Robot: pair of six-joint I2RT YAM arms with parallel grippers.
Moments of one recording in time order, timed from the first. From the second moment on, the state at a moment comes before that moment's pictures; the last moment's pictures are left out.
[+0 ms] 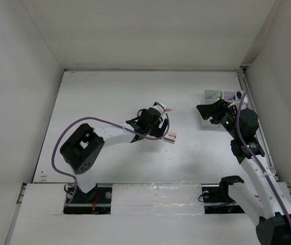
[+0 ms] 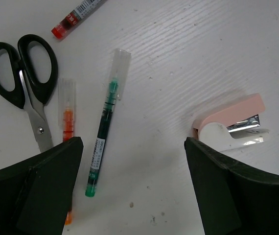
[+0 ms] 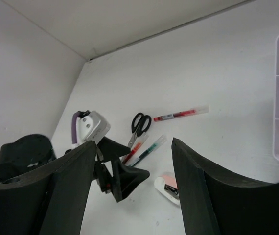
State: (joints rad) left arm -0.84 1.72 1.00 -0.03 -0.22 -0.21; right arm 0.12 0.78 0.65 0.05 -0.31 0.64
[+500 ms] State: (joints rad) left arm -0.76 1.75 0.99 -0.01 -0.09 -0.21; right arm 0.24 0.72 0.64 0.02 -0.26 0.64
